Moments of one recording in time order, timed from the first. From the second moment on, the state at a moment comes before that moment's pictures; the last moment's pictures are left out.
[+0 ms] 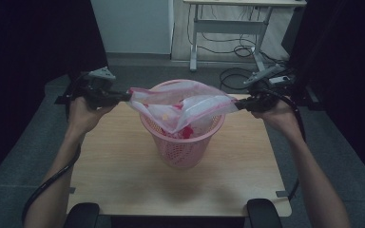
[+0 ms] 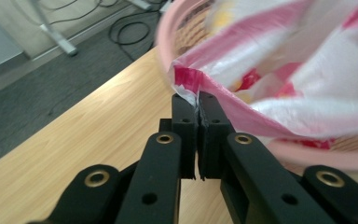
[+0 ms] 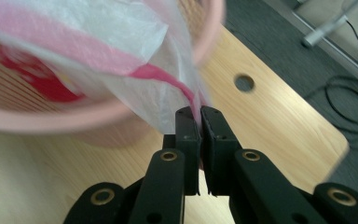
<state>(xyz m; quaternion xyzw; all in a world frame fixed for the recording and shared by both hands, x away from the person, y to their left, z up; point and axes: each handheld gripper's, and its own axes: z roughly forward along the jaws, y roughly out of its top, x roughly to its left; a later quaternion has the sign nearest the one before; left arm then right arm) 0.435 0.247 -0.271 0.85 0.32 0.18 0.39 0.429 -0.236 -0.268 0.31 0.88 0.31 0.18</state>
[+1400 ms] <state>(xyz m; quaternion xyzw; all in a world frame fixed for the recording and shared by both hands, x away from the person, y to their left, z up) 0.510 0.171 -0.313 0.90 0.28 0.10 0.32 0.495 -0.179 -0.304 0.35 0.87 0.30 0.15</state>
